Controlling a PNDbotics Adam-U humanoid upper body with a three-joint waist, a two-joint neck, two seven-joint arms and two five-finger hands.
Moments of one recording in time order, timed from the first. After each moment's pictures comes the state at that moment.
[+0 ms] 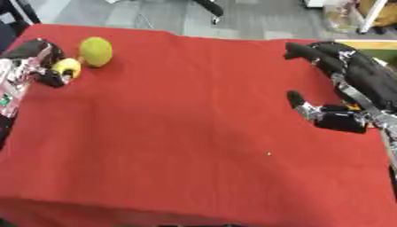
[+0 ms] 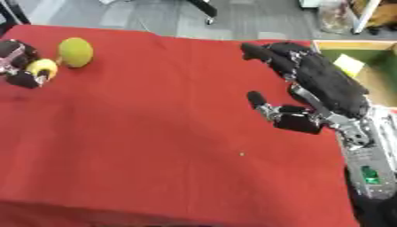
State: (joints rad) left arm -0.62 0.70 -0.05 -1.17 -0.65 0.04 -0.35; right arm -0.49 -0.23 0.18 -1.77 0.88 -0.61 0.23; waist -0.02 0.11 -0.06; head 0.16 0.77
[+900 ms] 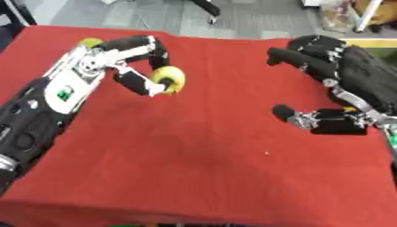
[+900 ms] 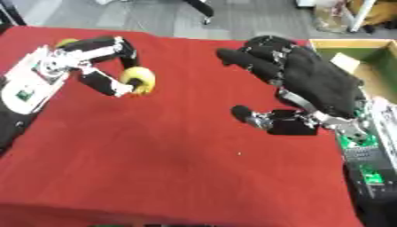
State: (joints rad) left arm -0.72 0.57 -0.42 -1.46 -0.34 -0.06 -0.61; right arm -0.56 -0.26 0.28 -1.85 0.87 -0.68 0.24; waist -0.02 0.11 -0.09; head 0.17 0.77
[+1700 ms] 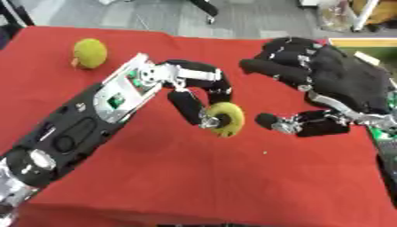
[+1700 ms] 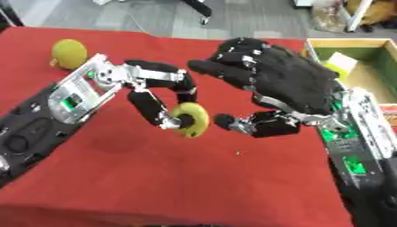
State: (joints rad) left arm -0.82 0.45 -0.56 -1.55 -0.10 0.16 -0.81; right arm -0.59 -0.27 0.33 -1.84 0.90 -0.71 0.26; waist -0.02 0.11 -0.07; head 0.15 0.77
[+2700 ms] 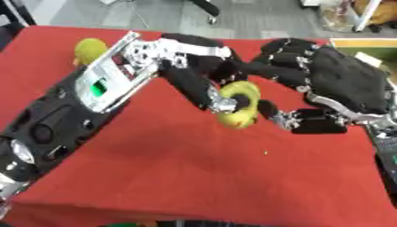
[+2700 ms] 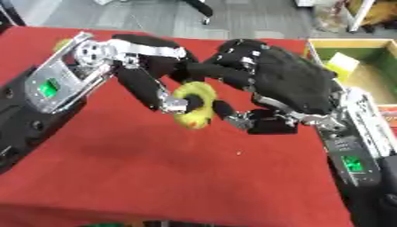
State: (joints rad) left arm -0.84 0.51 -0.53 -1.70 0.16 0.35 -0.74; right arm -0.59 -0.28 0.33 -1.83 0.91 -0.72 0.26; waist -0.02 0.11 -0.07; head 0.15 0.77
